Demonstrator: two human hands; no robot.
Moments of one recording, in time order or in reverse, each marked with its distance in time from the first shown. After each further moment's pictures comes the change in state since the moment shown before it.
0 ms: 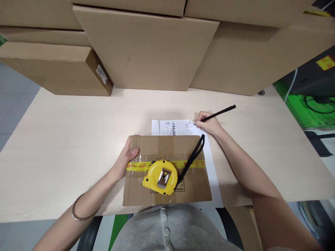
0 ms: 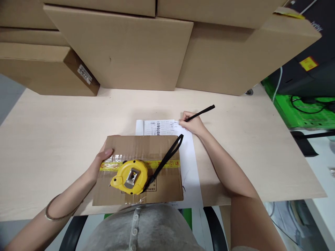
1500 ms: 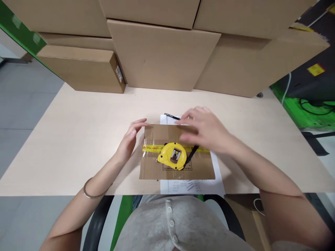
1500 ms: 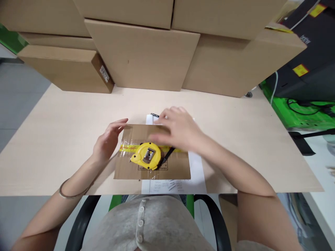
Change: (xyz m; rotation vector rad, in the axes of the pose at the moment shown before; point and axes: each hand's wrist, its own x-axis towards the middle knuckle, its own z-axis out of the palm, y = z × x) left_hand 0.016 -0.005 -0.039 0.180 -0.156 0.537; right_hand -0.074 -0.156 0.042 -0.746 -0.237 -0.684
